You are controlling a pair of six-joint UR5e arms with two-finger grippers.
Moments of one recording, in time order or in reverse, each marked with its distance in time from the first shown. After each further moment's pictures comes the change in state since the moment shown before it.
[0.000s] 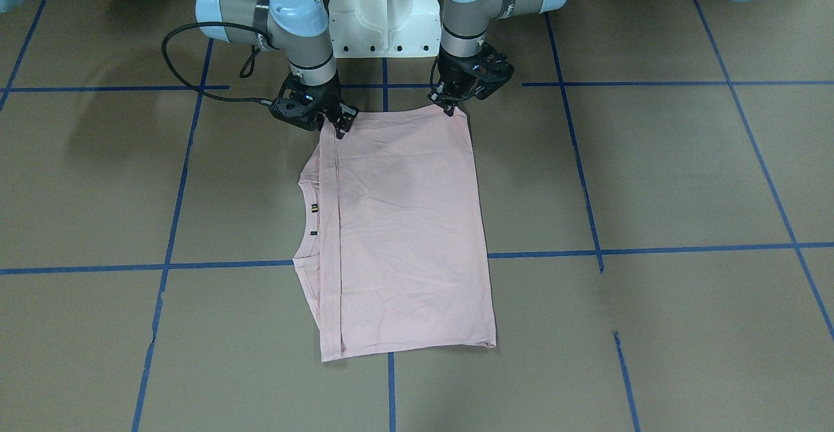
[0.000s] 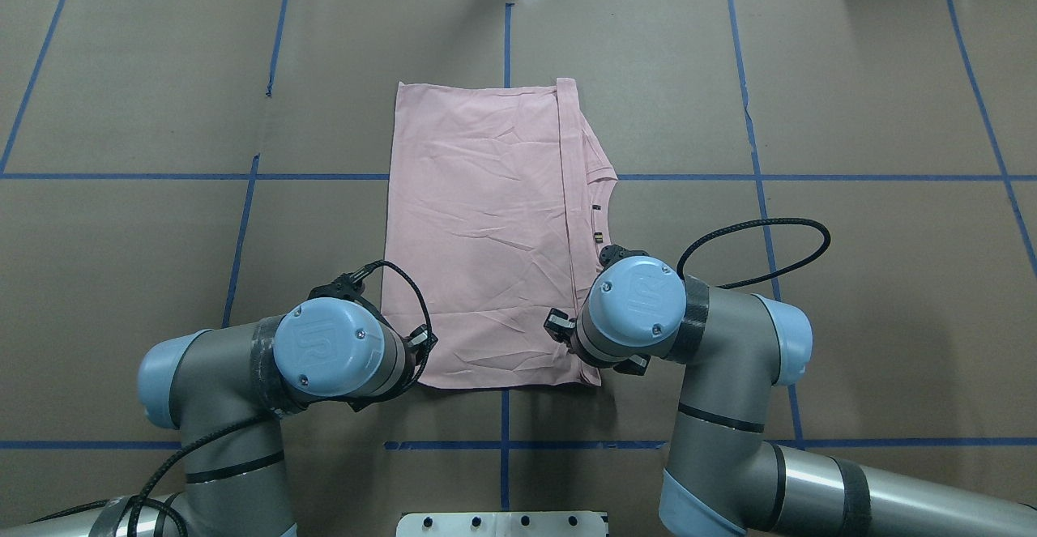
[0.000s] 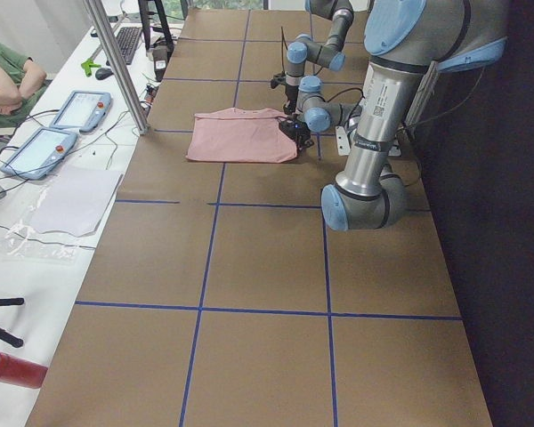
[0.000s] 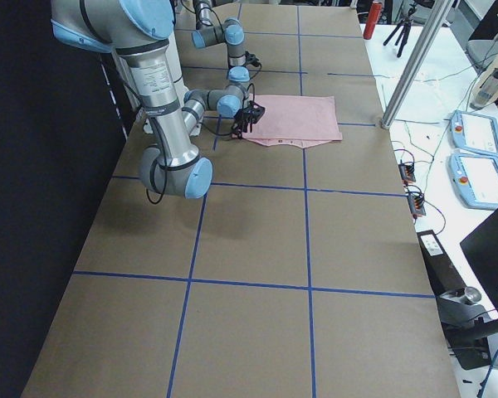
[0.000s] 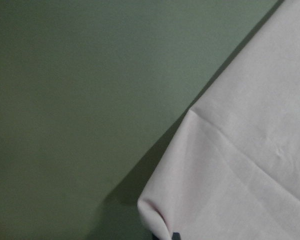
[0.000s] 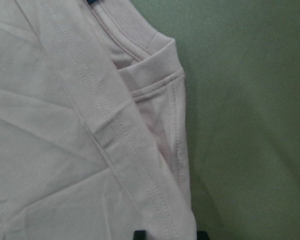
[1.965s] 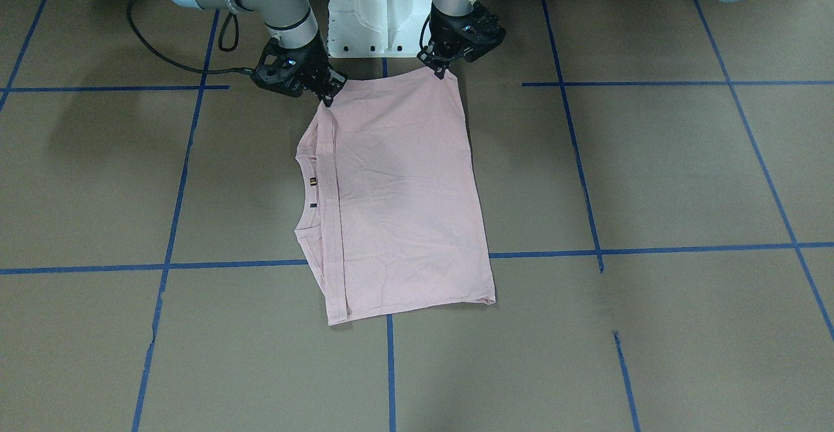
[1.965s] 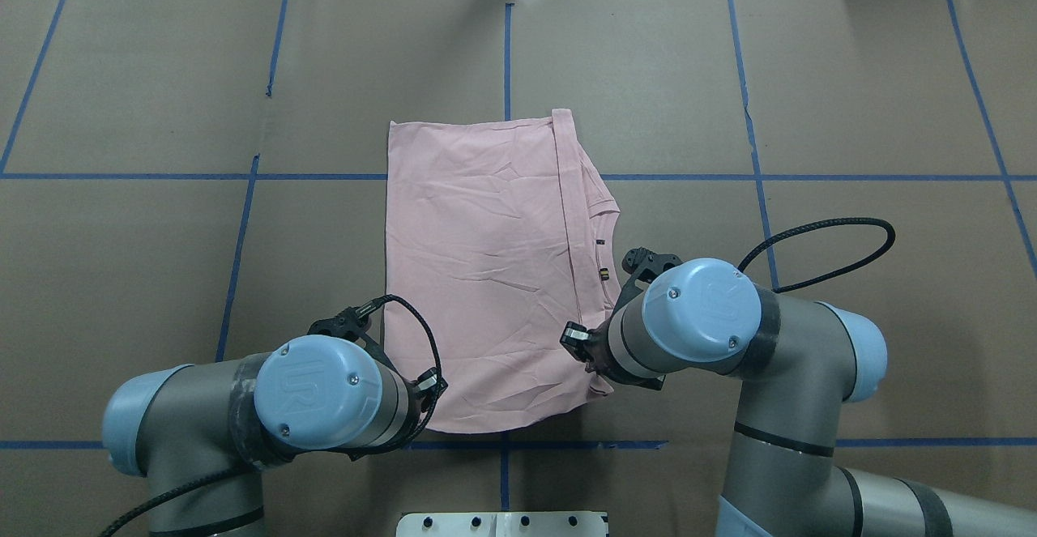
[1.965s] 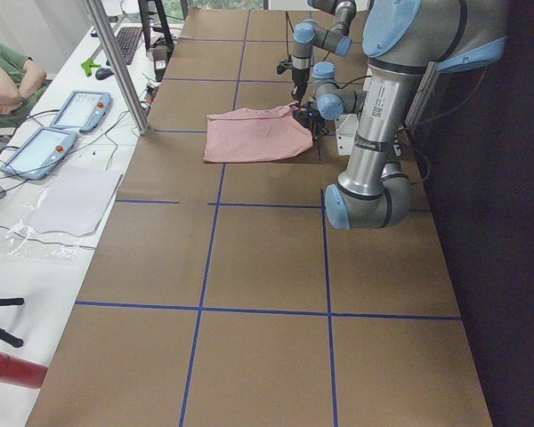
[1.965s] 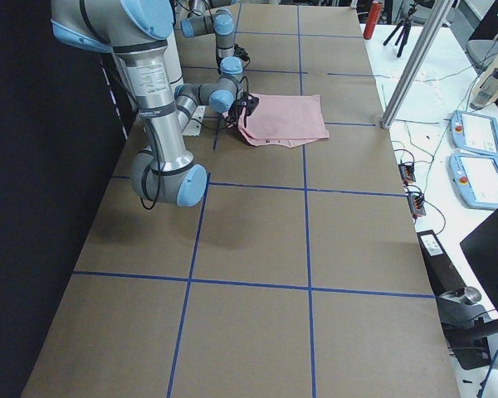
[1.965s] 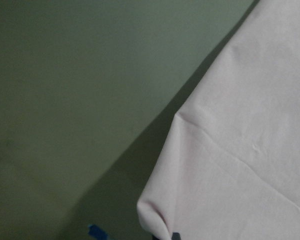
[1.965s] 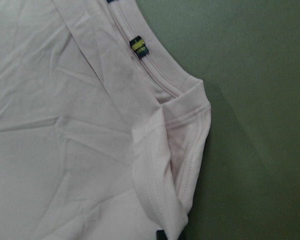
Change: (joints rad) left arm 0.060 -0.006 -0.144 0.124 -0.030 0.031; right arm 0.011 -0.087 0.188 0.008 0.042 -0.012
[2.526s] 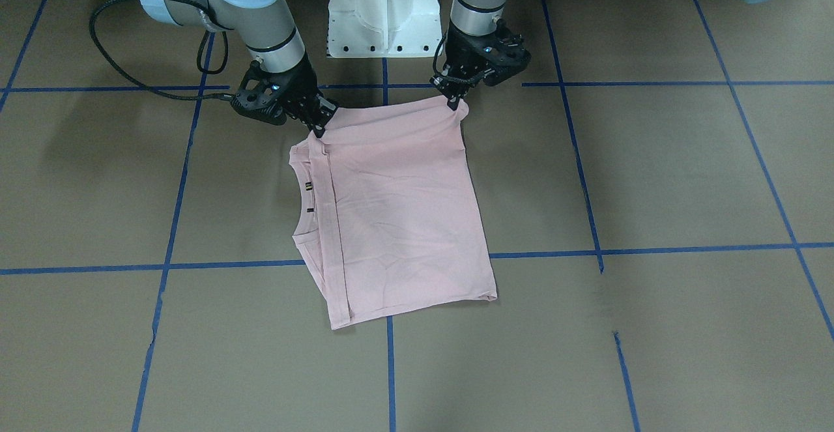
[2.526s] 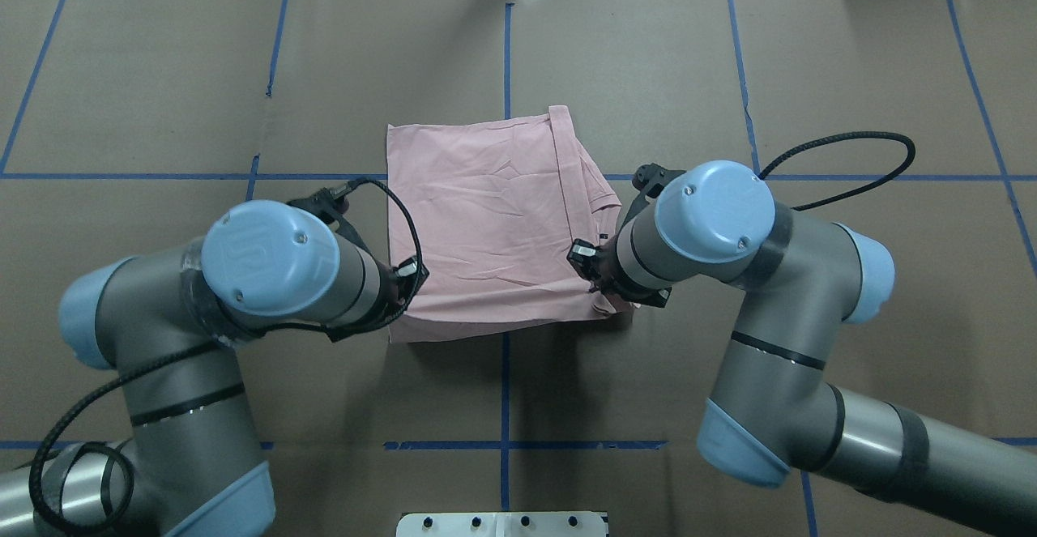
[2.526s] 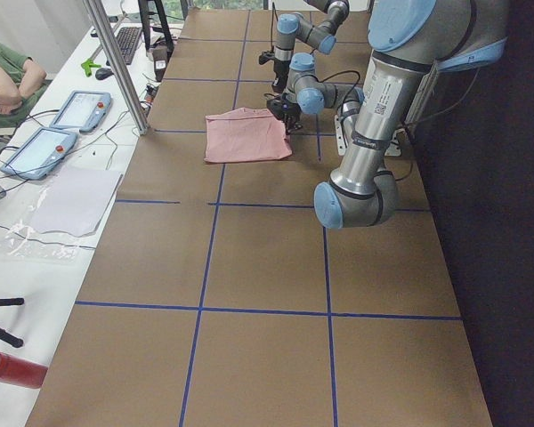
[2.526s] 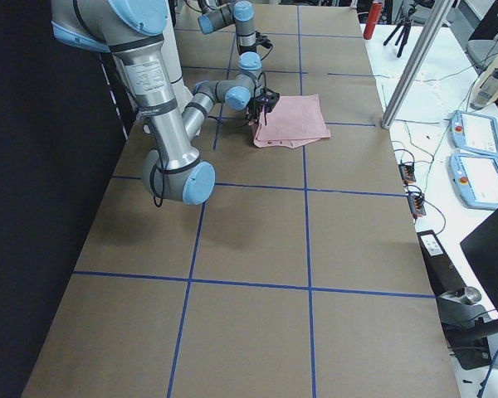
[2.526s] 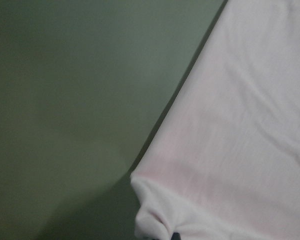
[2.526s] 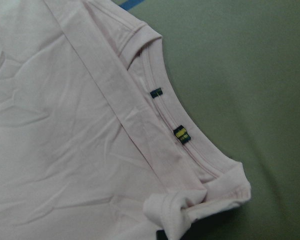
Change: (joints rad) left arm -0.210 -0.033 0.033 -0.054 -0.015 0.162; right arm 0.145 0.079 -0.093 0.023 0.033 -0.071
